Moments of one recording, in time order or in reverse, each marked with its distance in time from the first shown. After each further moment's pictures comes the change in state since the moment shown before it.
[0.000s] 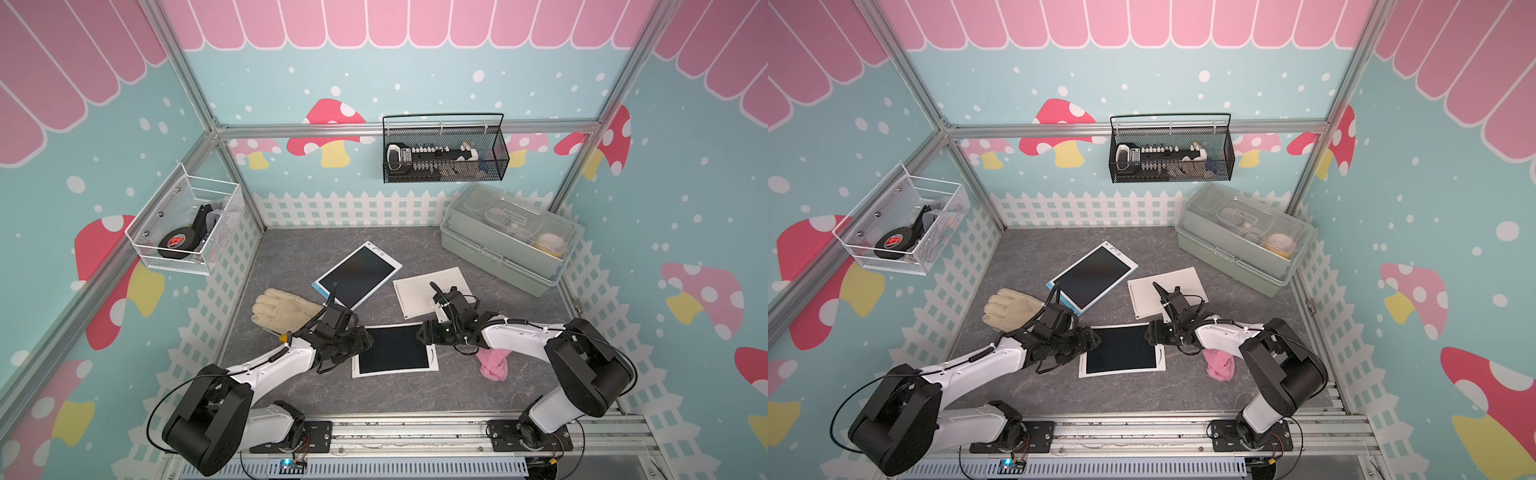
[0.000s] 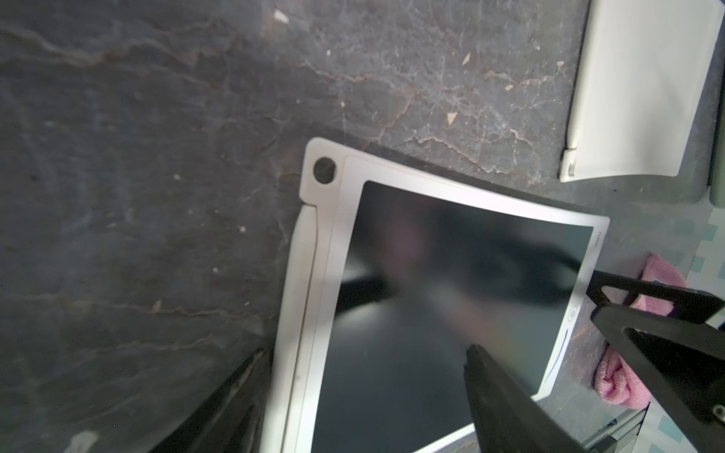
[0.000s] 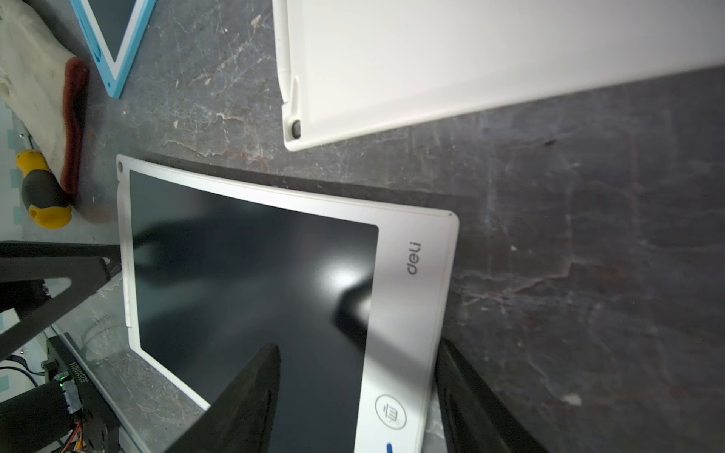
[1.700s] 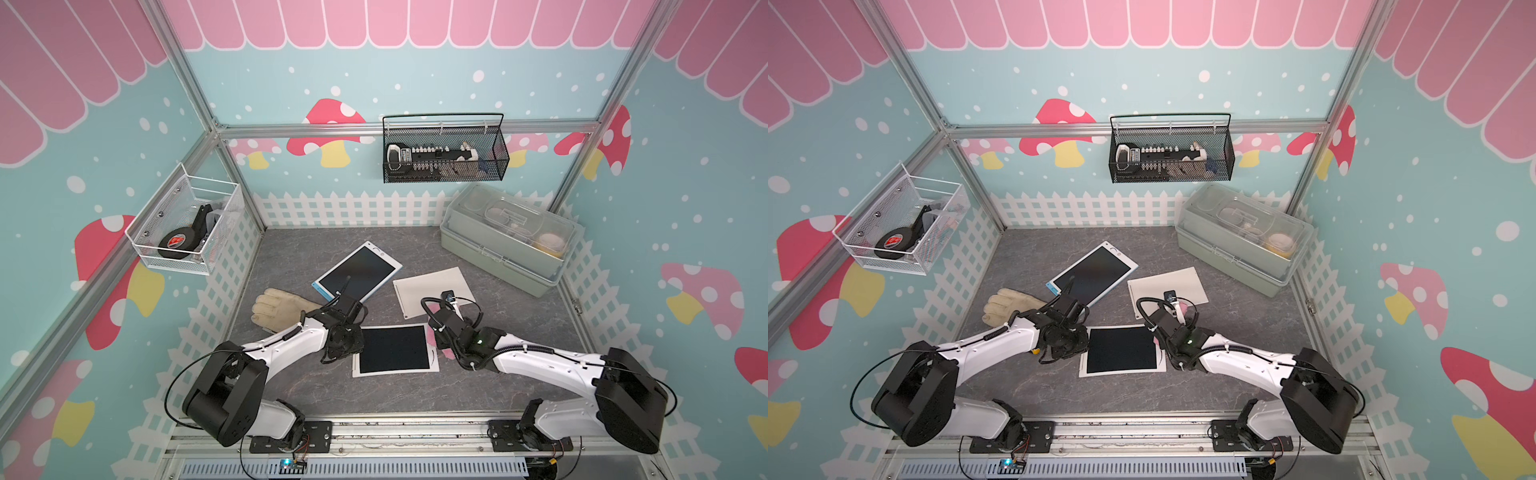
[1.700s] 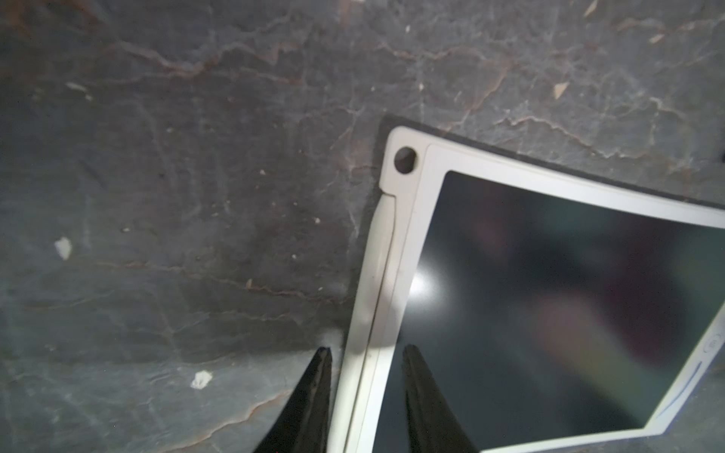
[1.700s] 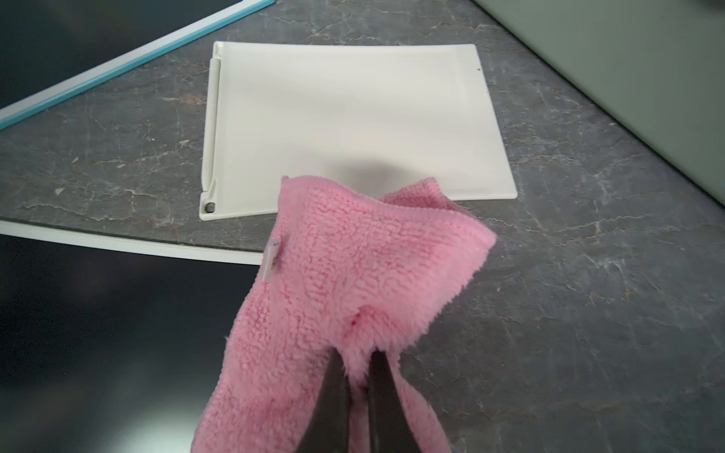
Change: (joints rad) left arm -0.016 0.151 0.195 -0.315 -0.122 0.106; right arm 0.269 -0.190 0.006 -0.127 0.788 -0.070
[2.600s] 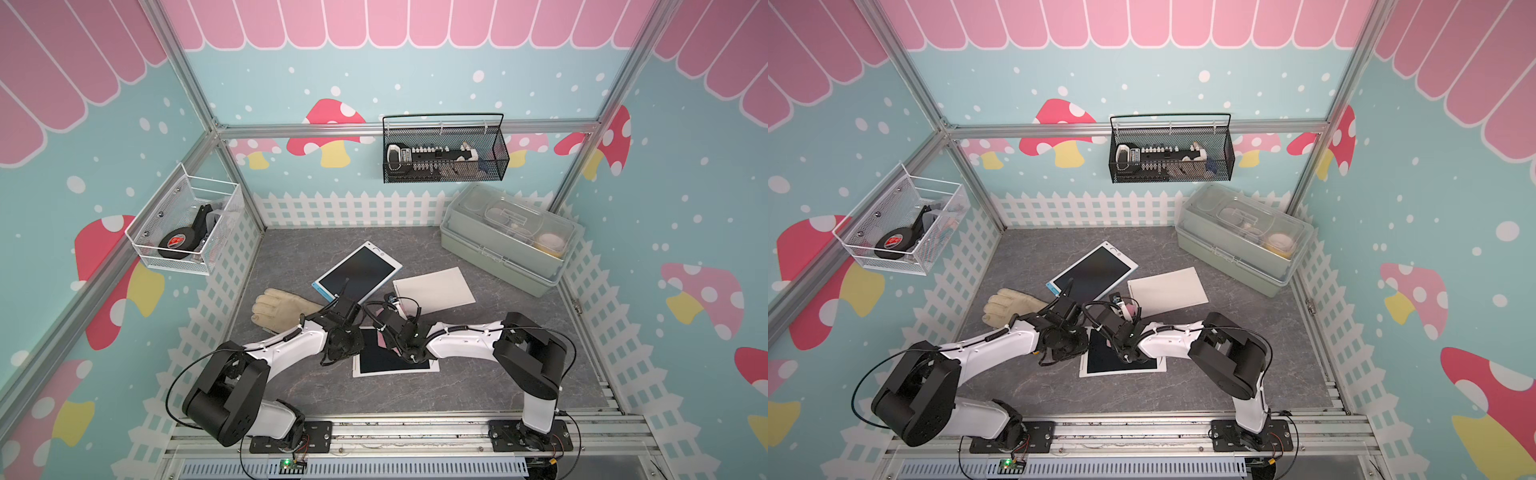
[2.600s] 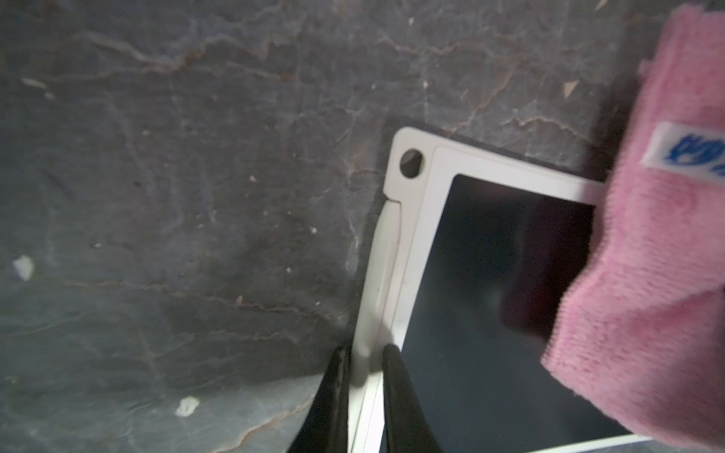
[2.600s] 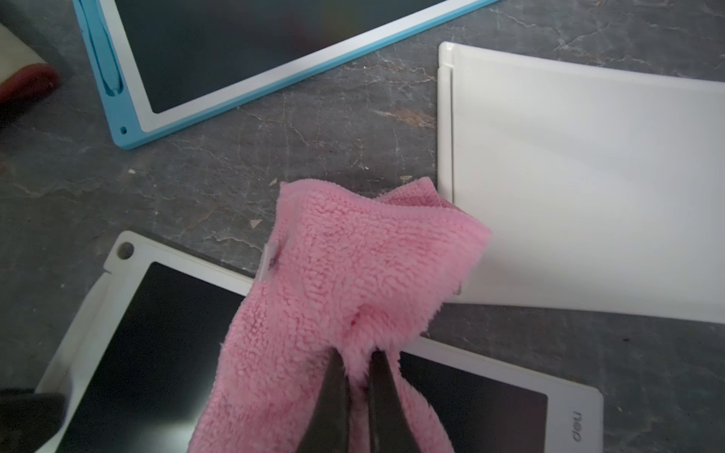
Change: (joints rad) left arm 0.003 -0.005 -0.044 0.064 0.019 -0.005; right arm 0.137 0.520 0.373 0.142 -0.070 0.006
